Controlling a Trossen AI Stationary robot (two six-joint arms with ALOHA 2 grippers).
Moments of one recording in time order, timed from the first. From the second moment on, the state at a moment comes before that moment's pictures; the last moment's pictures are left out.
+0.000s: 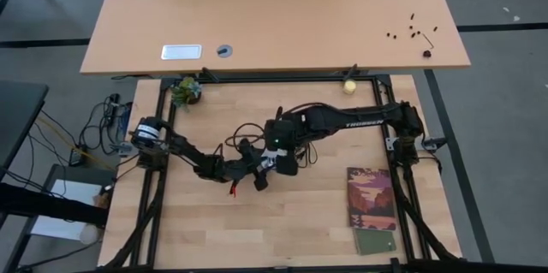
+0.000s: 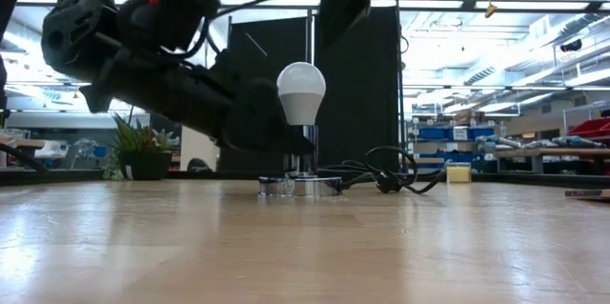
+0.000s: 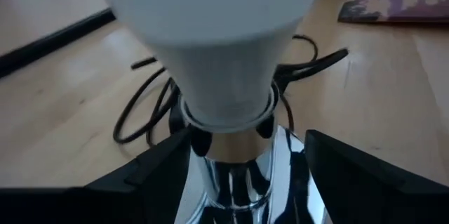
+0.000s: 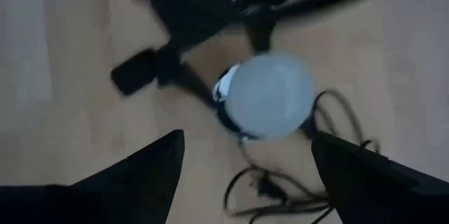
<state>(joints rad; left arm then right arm) -0.22 1.91 0.60 0.95 -0.64 -0.17 0.06 1.93 1.91 -1.14 0.07 0.19</state>
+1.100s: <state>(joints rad) -0.23 1.80 0.61 0.77 -0.66 -0.18 0.04 1.91 1.75 -1.01 0.09 0.40</state>
